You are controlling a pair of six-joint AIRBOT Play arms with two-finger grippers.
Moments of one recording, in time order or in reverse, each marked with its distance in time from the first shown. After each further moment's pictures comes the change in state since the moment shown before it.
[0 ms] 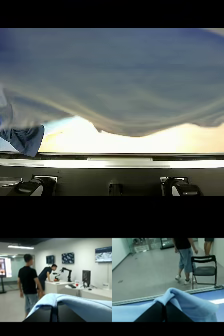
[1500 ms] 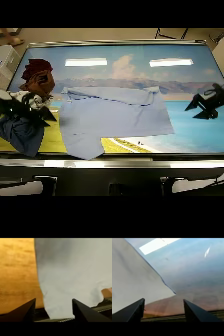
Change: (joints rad) left arm 0.426 -0.676 -0.906 0.065 -0.591 -0.097; right arm -0.517 -1.019 -0.340 0.348 0.421 -0.133
